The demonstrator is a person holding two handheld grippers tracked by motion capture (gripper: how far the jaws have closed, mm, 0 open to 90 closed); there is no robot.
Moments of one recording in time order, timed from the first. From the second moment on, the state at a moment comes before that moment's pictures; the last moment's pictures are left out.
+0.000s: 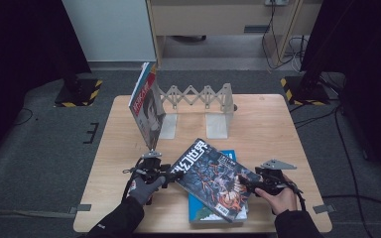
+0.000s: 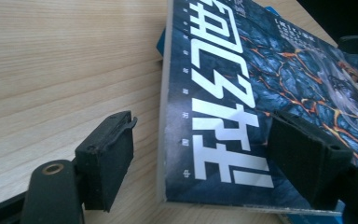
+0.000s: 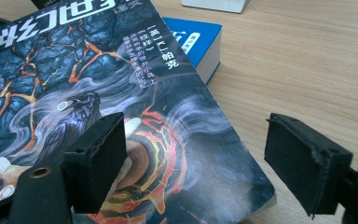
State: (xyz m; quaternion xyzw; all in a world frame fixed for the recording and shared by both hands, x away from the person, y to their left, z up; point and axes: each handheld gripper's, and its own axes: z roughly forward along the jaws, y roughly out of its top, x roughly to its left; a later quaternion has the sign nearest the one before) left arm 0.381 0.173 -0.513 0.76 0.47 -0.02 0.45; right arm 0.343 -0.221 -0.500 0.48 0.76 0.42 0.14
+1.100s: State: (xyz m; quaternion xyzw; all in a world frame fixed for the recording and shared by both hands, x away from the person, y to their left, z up) left arm 0.371 0.175 -0.495 0.74 0.46 -0.11 0.48; right arm 0.344 -0.219 -0.506 0.48 0.75 0.44 0.14
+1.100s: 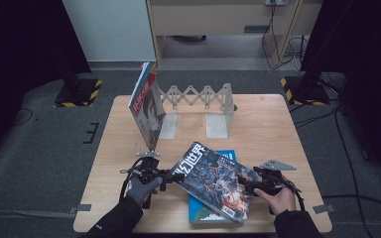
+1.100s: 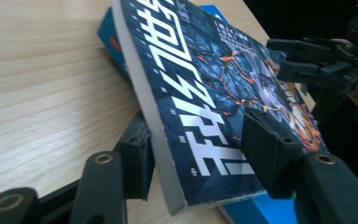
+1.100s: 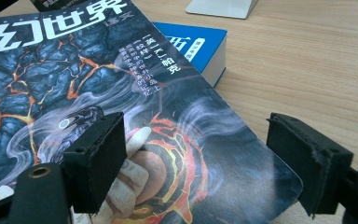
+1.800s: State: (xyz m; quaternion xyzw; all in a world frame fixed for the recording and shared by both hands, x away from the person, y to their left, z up) left arm 0.368 0.164 -0.480 0.73 0.45 -0.16 0.48; right arm 0.345 -0.219 -0.506 0.47 0.75 0.44 0.13
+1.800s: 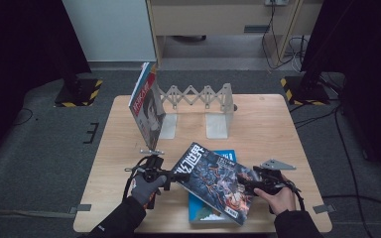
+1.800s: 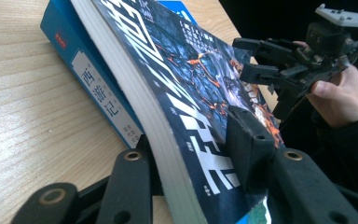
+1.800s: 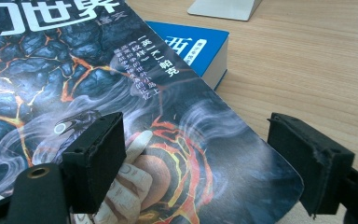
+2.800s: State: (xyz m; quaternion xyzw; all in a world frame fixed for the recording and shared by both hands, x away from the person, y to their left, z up) left arm 0.366 0.175 -0.420 0.69 0.45 -0.15 0.55; right arm 0.362 -0.275 -0.516 0.55 0.73 0.36 0.21
